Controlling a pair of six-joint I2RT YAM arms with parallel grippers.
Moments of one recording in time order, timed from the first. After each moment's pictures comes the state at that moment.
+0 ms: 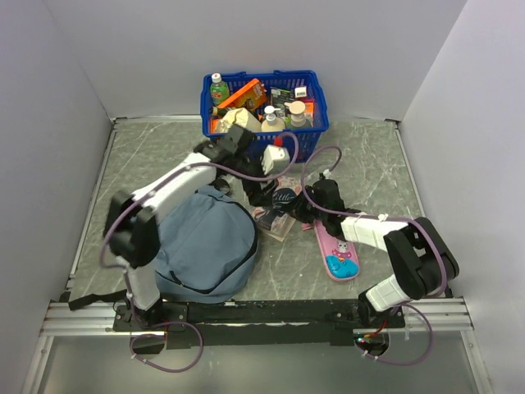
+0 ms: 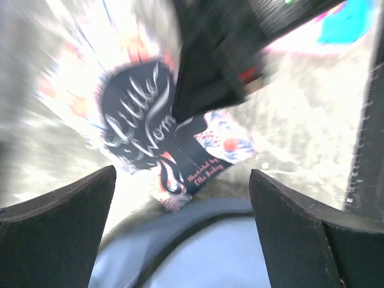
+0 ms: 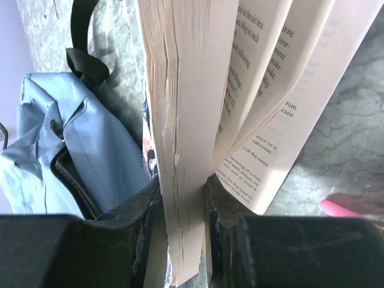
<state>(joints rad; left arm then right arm) -0.61 1.85 1.59 -0.67 0.63 0.48 0.45 1.49 0.61 0.26 -0.15 0.99</state>
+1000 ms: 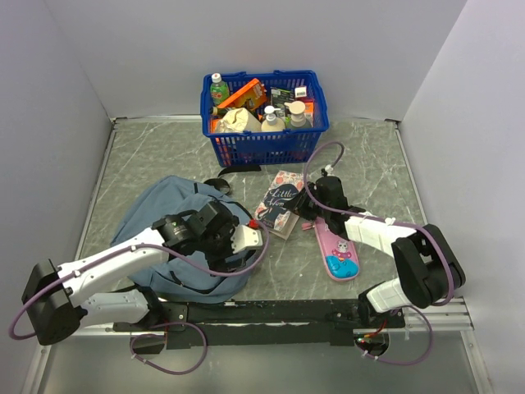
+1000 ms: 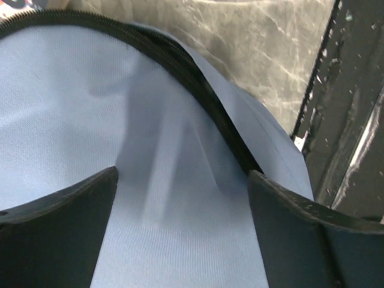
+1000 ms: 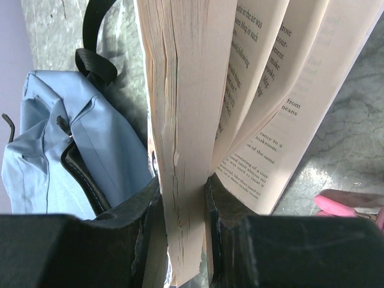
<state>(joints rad) -0.90 1.14 0.87 -0.74 0.20 0.44 0.44 1.42 0.63 0.19 -0.14 0.92</state>
